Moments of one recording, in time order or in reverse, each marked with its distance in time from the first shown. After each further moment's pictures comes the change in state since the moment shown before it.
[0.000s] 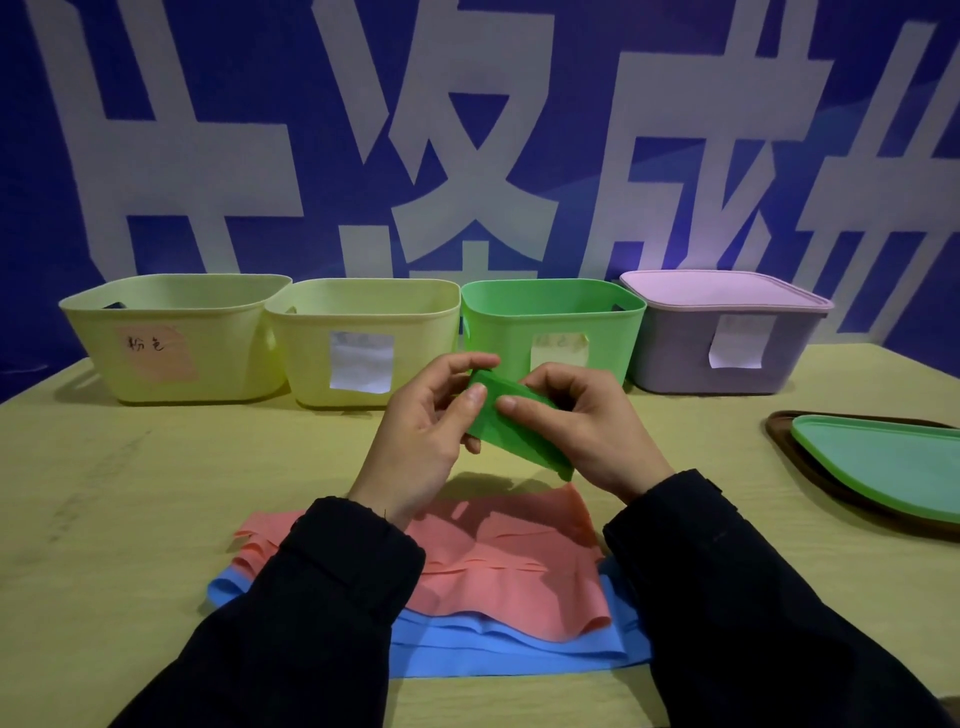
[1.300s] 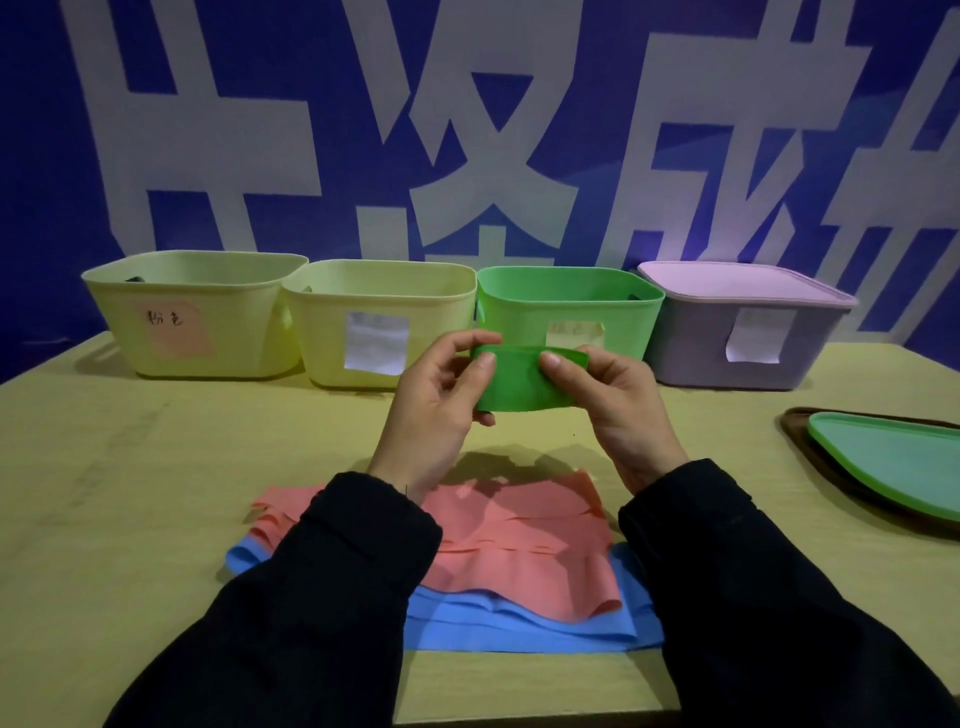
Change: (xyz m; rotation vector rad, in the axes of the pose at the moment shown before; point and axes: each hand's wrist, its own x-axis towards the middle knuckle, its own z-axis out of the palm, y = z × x) left_hand -0.001 0.005 0.004 0.004 0.123 -0.036; right_hand 0.004 0.008 0.002 0.269 0.160 0.074
